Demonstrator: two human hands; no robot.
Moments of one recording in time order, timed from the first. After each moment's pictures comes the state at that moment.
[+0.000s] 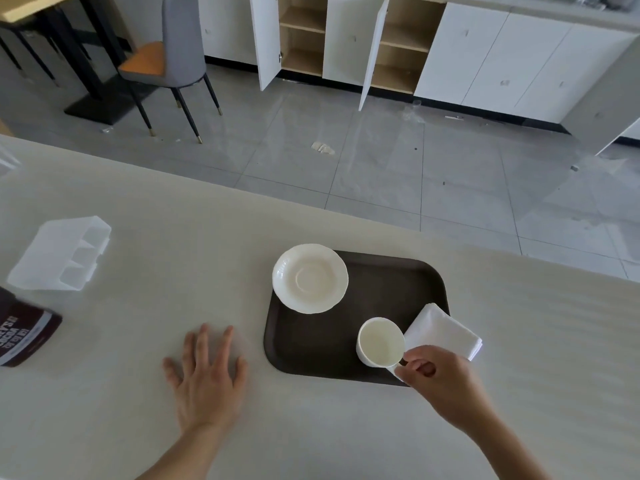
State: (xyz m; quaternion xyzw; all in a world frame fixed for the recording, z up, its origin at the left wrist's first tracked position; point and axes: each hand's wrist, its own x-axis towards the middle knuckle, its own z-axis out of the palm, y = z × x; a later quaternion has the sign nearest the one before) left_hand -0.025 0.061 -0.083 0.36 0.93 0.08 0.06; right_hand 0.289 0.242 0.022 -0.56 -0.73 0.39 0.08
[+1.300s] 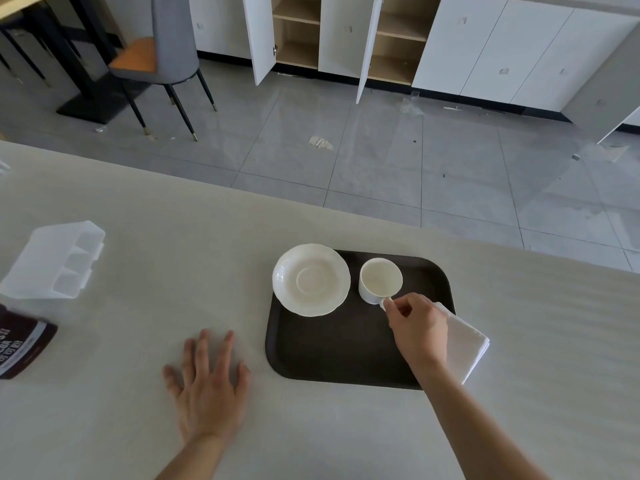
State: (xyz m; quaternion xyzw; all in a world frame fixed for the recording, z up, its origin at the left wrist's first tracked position) left_hand -0.023 0.062 -0.075 0.36 0.93 0.08 0.08; right_hand 0.207 0.290 -0.007 -0.65 -0.69 0.25 0.21
